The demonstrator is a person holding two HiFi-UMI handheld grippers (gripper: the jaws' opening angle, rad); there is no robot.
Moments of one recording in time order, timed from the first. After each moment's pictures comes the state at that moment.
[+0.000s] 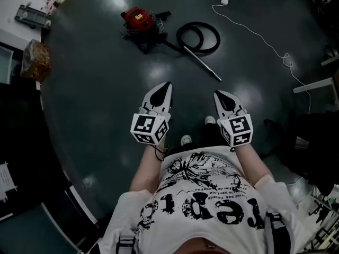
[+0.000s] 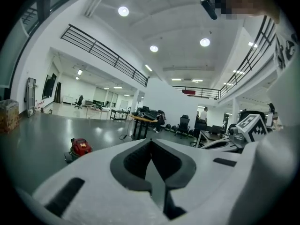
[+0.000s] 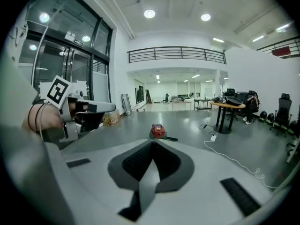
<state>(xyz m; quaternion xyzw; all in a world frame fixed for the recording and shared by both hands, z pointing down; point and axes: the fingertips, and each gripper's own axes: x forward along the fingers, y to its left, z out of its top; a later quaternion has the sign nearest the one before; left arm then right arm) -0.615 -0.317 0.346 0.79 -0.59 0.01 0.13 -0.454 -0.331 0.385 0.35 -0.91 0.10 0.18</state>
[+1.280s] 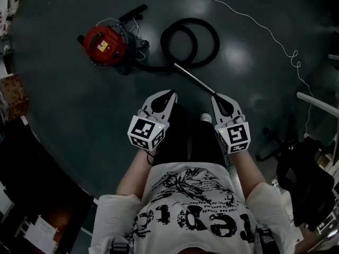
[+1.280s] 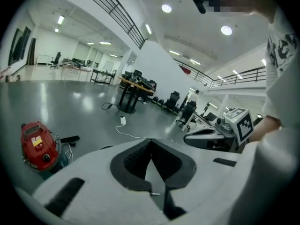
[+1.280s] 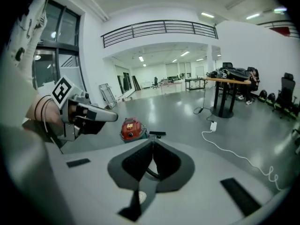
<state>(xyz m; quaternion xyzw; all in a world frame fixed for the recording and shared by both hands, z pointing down) -0.703 -0.850 0.564 0.84 -0.43 0.12 0.30 -0.575 -0.851 0.567 0.37 -0.87 0.20 0.25</state>
